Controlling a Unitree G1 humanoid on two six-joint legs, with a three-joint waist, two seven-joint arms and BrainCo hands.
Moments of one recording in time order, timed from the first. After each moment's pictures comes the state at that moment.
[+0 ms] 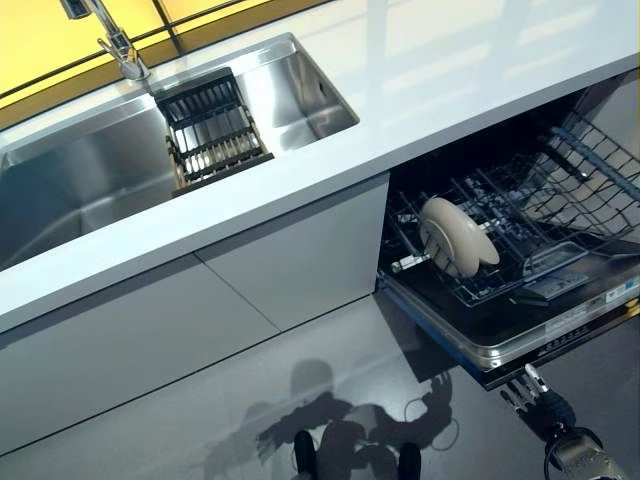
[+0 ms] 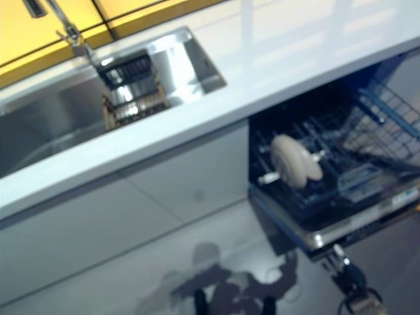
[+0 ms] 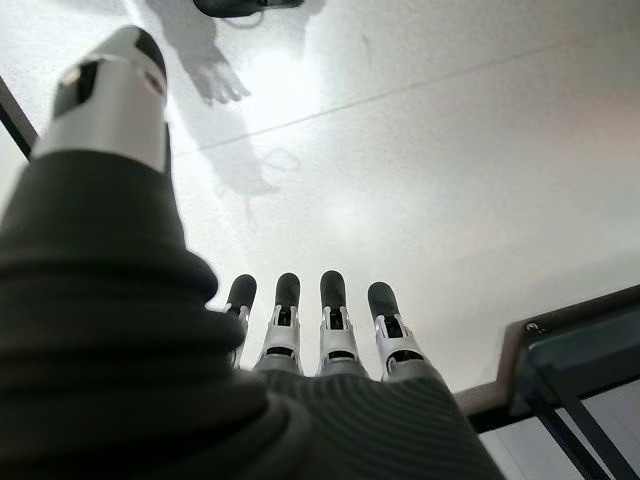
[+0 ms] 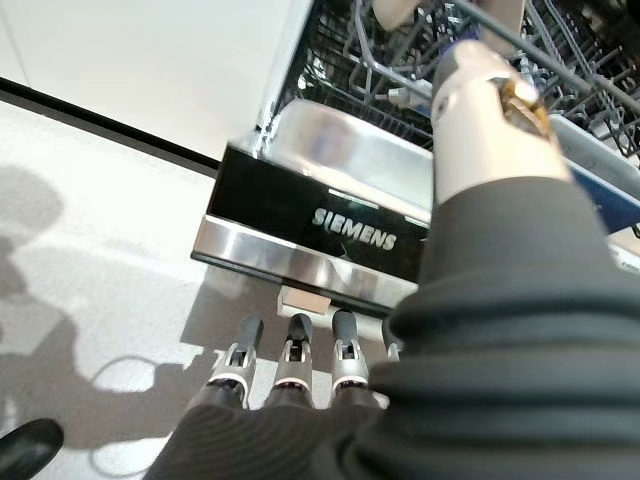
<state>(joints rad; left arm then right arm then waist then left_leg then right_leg) -0.02 0.38 -0.06 1.22 -0.23 0.19 0.07 -0.19 -0.56 -0.26 1.00 1.09 0.13 0.33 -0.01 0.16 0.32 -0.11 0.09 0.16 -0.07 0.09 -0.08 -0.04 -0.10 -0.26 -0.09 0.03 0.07</state>
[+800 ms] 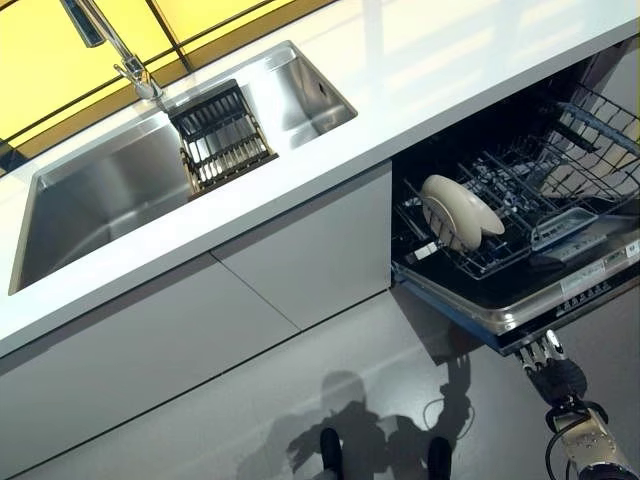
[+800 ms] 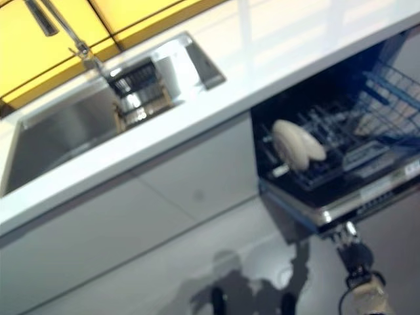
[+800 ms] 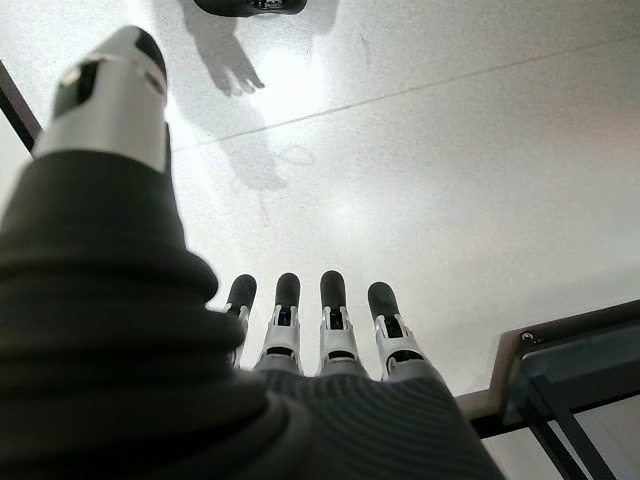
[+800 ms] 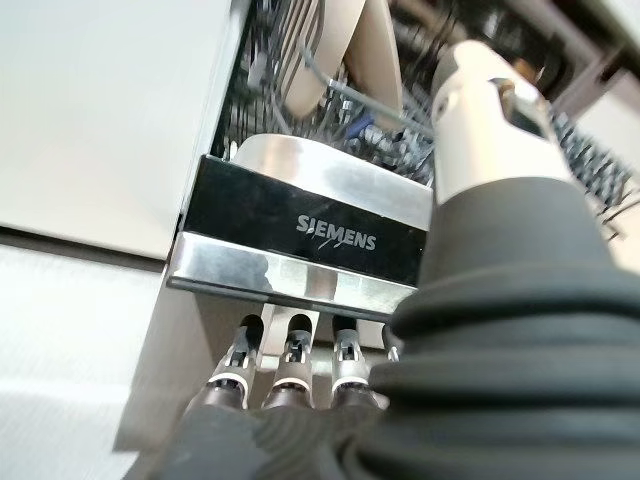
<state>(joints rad) 0.02 0.27 -0.07 1.18 -0.29 0.17 0.11 -0.20 -0.58 -0.18 0.78 1.28 0.00 0.32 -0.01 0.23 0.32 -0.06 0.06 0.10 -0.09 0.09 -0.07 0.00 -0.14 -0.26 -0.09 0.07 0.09</state>
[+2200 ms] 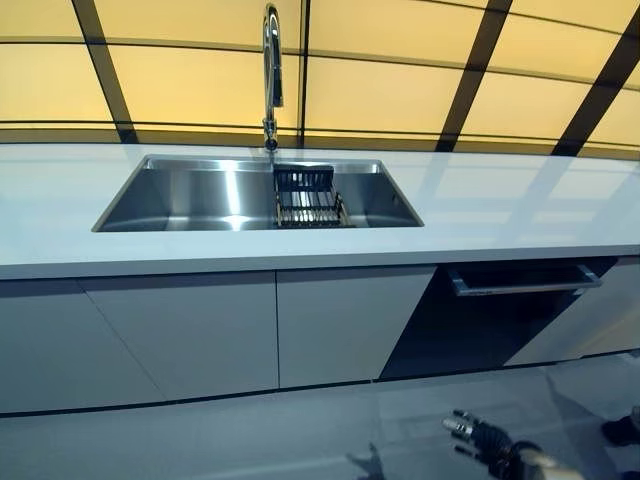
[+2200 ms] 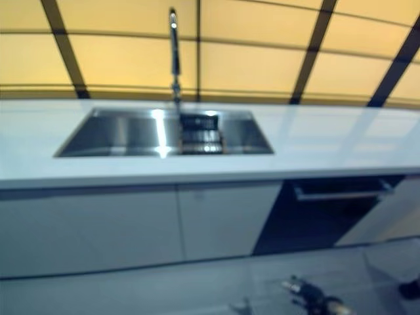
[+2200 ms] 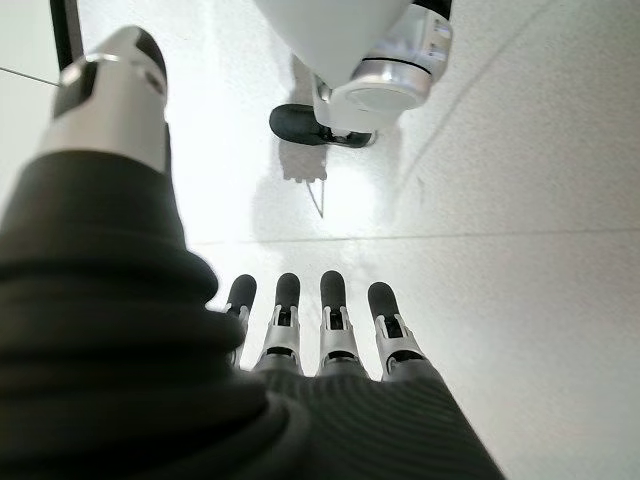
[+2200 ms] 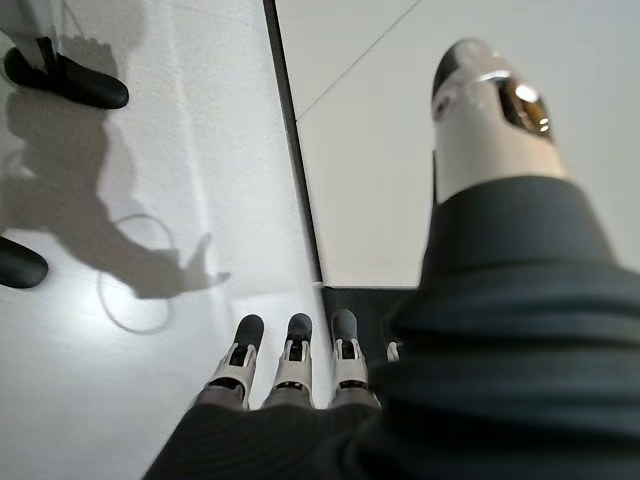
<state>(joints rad) 0.01 0.37 -0.08 1.20 -0.21 0.19 0.00 -0.11 -0.37 0.09 1.01 0.38 0.16 0.40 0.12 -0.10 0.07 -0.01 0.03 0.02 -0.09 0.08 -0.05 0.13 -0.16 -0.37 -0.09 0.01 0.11</state>
